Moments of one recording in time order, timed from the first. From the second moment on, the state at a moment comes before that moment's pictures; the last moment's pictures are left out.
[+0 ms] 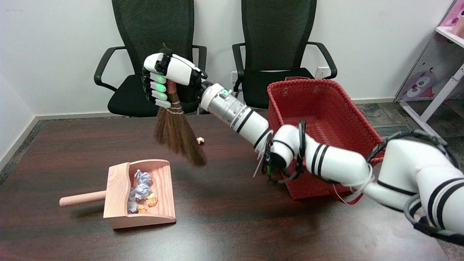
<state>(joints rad) 0.82 -1.24 0.45 -0.99 0.78 -0.61 -1.33</state>
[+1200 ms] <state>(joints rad) 1.11 -1.39 0.32 -0.38 0.16 -0.54 -0.96</state>
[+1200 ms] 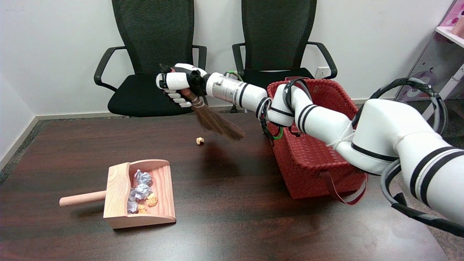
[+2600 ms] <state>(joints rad) 0.99 -1.50 0.49 -0.25 0.11 -0.64 -0.87</state>
